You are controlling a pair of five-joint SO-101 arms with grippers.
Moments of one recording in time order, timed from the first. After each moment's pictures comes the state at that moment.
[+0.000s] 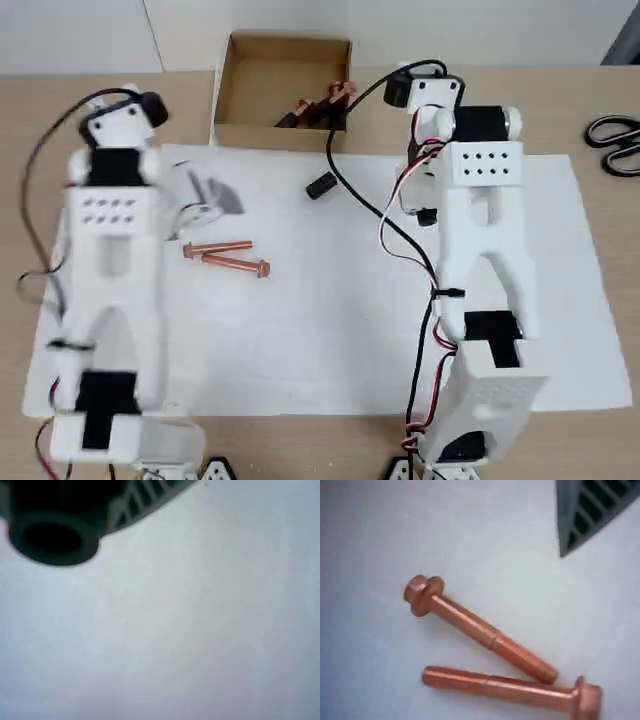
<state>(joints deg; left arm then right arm) -2.3 0.5 -5.2 96.4 31.3 -5.5 17.2 -28.9 97.7 6.7</state>
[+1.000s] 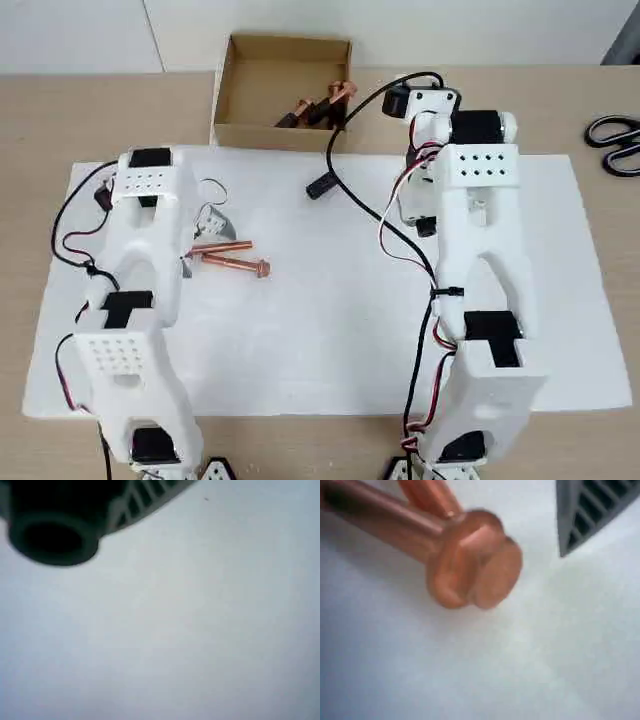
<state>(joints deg) -6.9 31.8 -11.7 92.6 50.5 -5.5 17.2 -25.5 97.7 6.7</state>
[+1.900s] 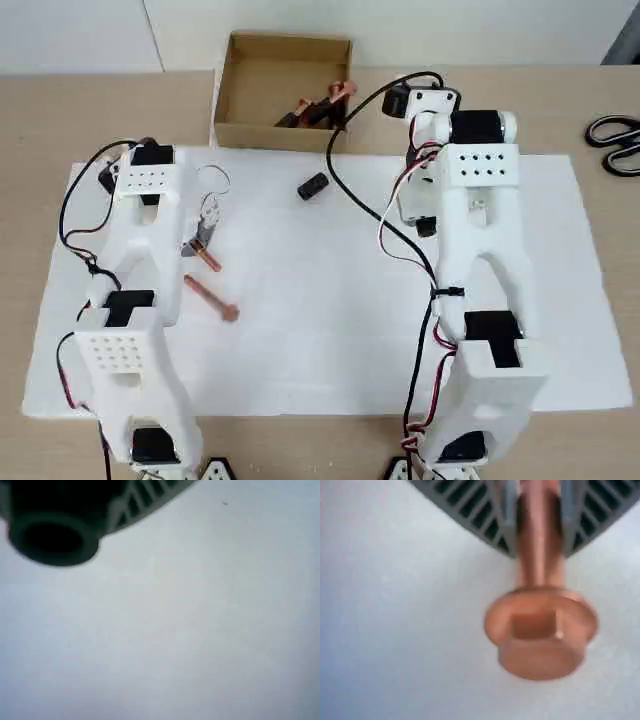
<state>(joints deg) -6.6 32.4 -13.4 84.6 49.1 -5.5 17.2 -25.5 97.7 6.7</state>
